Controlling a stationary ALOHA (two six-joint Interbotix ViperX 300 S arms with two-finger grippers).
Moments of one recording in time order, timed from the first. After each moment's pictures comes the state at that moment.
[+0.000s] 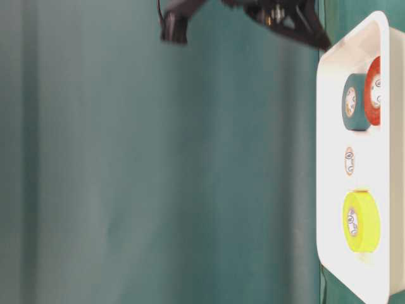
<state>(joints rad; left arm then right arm) -0.02 -1.37 1.55 -0.02 0.02 -0.02 -0.49 -0.22 0.96 -0.56 0.02 0.66</state>
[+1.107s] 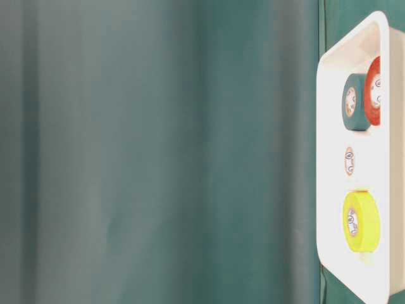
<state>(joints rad) -0.02 -1.37 1.55 -0.02 0.02 -0.02 -0.15 -0.51 1.25 -0.56 -0.06 0.67</state>
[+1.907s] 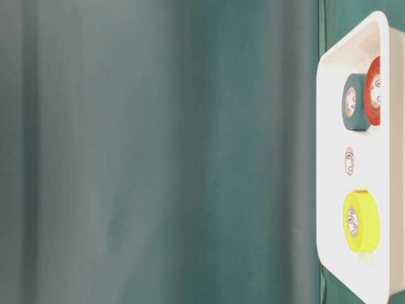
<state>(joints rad) -0.02 -1.37 1.55 -0.02 0.02 -0.02 0.13 -0.38 1.15 -0.56 -0.06 0.66</state>
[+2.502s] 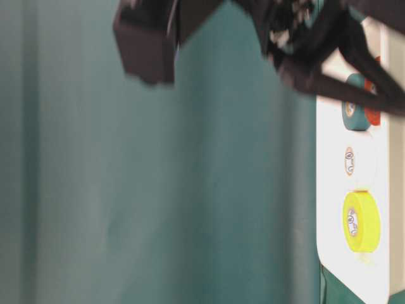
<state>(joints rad) -0.02 -1.37 1.55 -0.02 0.02 -0.02 0.17 0.06 0.68 -0.57 -0.06 0.66</state>
